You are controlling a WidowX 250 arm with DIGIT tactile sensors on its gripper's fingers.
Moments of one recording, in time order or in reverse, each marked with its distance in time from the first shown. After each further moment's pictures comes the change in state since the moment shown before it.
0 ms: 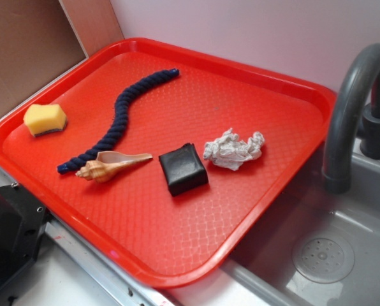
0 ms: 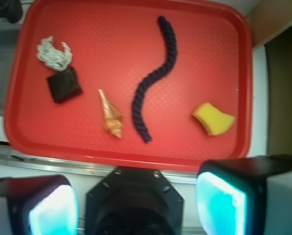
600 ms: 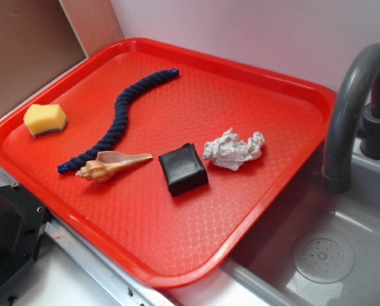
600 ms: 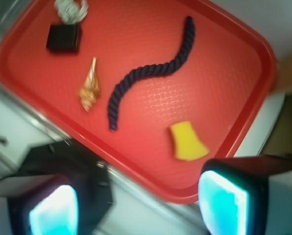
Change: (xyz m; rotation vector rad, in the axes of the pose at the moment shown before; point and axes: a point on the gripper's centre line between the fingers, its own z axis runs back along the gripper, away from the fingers) arm 0.005 0.072 -0.027 -0.024 0.020 -0.612
